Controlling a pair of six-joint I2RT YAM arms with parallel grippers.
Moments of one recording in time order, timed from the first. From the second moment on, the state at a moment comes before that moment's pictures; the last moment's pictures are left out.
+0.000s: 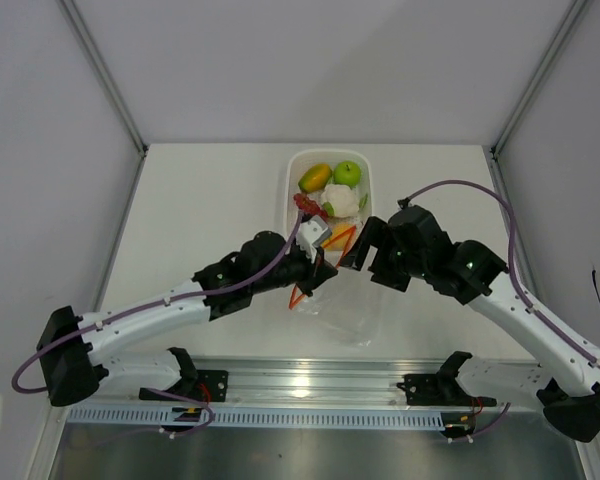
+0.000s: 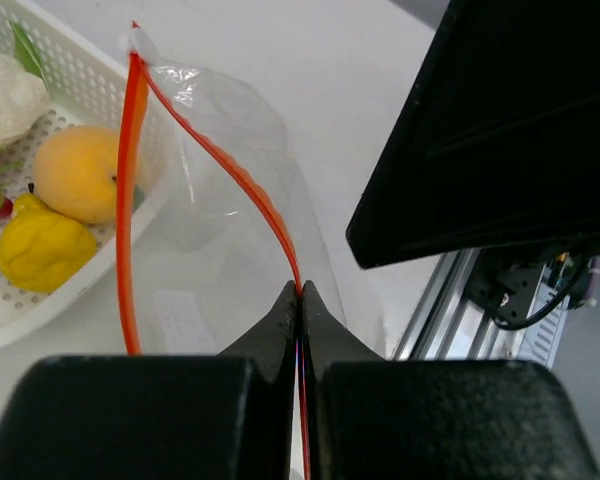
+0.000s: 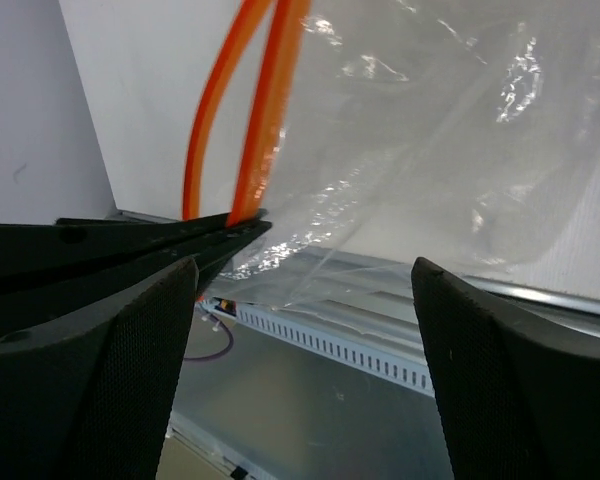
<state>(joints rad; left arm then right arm) -0.99 1.16 0.88 -0.03 0.11 -0.22 0.77 1.06 1.21 -0.90 0.04 1.02</state>
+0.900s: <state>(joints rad) -1.16 1.21 0.89 -0.02 -0.15 -0.20 0.80 1.12 1.16 -0.94 0.19 1.18</state>
